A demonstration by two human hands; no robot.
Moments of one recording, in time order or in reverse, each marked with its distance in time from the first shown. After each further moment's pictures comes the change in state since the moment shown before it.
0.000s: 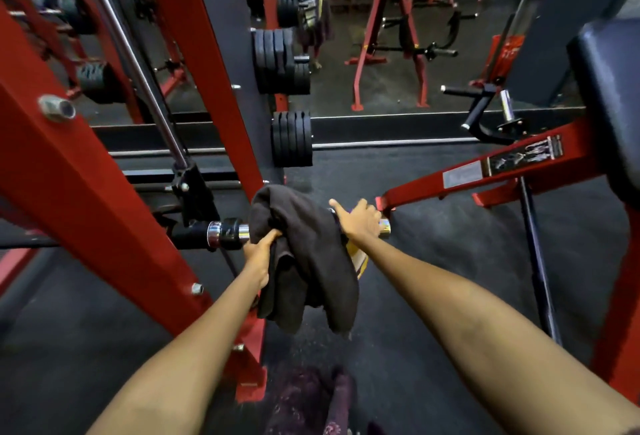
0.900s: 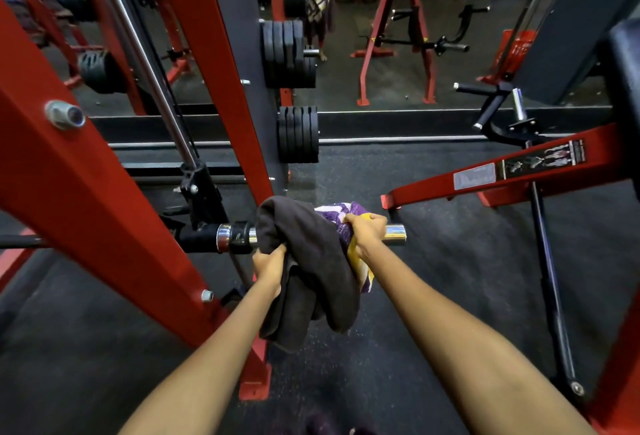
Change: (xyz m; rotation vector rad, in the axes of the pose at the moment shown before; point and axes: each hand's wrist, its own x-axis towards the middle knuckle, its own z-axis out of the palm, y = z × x) left_hand 0.014 -0.009 -0.001 0.183 0.117 0.052; right_hand -0.005 -0.021 0.023 0.873 0.073 0.395
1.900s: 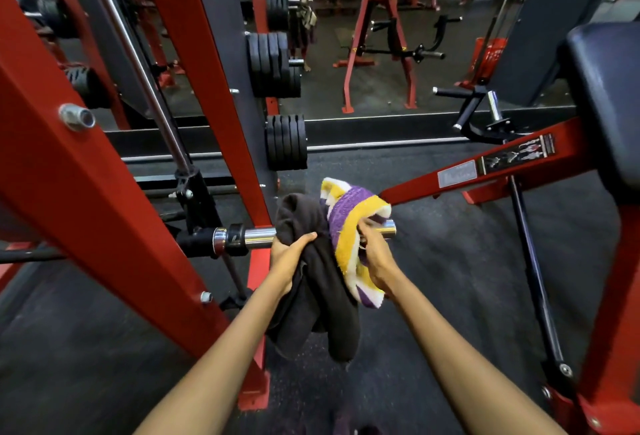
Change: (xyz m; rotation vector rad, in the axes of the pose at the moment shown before) left_hand -0.029 0.007 0.011 -0.115 -0.409 0.030; right_hand -0.060 0.002 -0.073 0.015 -0.460 -0.102
